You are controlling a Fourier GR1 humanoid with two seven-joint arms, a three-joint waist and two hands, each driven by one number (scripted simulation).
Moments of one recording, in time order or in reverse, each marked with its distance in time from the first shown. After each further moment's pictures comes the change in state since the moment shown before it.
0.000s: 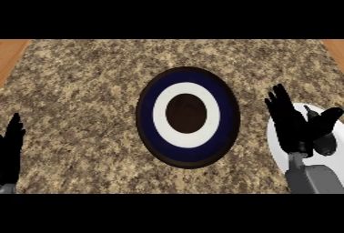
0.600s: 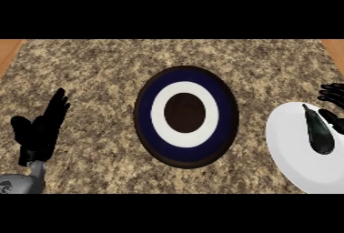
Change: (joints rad) left arm -0.149 -0.080 -0.096 -0.084 0.065 -0.159 -0.004; right arm -0.052 -0.380 -0.208 0.257 -0.074 0.533 -0.205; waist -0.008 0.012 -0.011
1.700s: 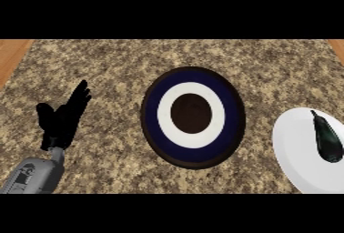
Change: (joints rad) left arm -0.117 -0.076 -0.024 0.098 -0.011 -0.084 -0.004; right arm -0.154 -0.255 0.202 0.546 0.534 0.284 -0.523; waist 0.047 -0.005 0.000
